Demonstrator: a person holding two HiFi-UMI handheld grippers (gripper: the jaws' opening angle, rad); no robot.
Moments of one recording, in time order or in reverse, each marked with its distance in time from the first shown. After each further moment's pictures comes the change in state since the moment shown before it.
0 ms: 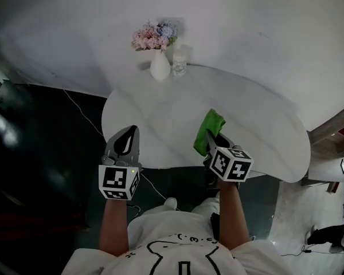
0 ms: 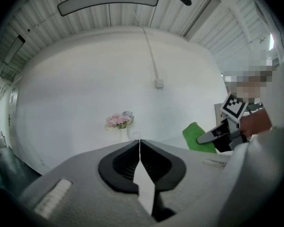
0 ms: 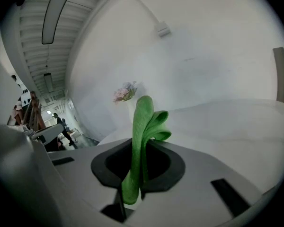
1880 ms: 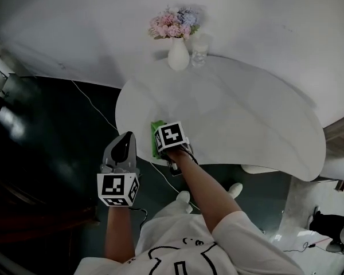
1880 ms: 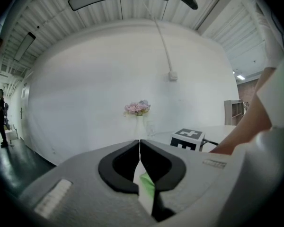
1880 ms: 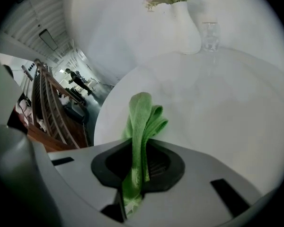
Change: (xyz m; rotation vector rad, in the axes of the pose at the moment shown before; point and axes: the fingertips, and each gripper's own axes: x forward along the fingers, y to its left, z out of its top) left arm -0.036 0.074 -0.054 -0.064 0.091 0.100; right arm 0.171 0.171 -0.183 -0.176 0.715 0.172
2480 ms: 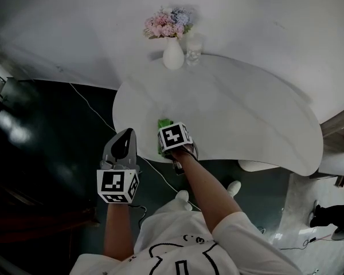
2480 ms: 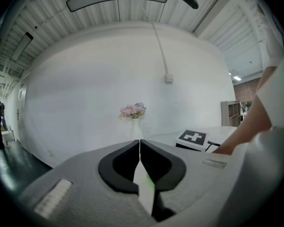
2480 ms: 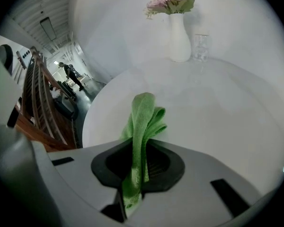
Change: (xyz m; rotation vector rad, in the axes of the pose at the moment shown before) left arm -0.003 -0.017 0.009 0.017 -0.023 -0.035; right arm -0.024 -0.031 -0.014 -0.047 -0.021 -0.131
